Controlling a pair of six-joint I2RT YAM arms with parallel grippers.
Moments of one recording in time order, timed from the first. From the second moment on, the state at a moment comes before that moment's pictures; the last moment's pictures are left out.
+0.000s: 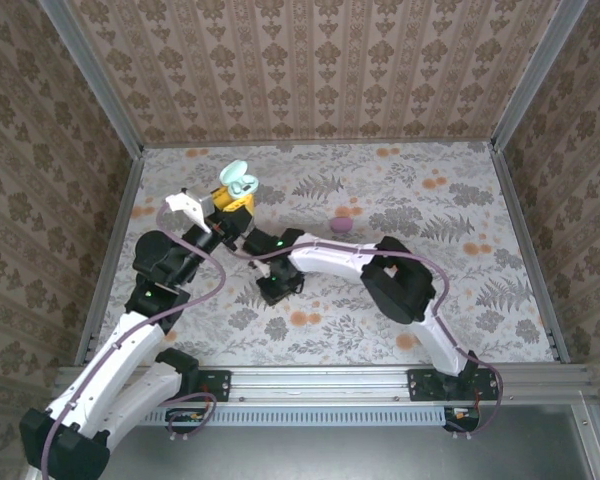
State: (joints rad) left arm -0.48 0.77 0.64 0.35 0.29 -0.22; right arm 0.93 2.19 1.67 -0.86 -0.17 0.34
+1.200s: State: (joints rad) left arm -0.50 0.87 0.66 0.38 0.32 -0.23; right arm 0.54 1.81 1.15 -0.89 -0.06 0.29
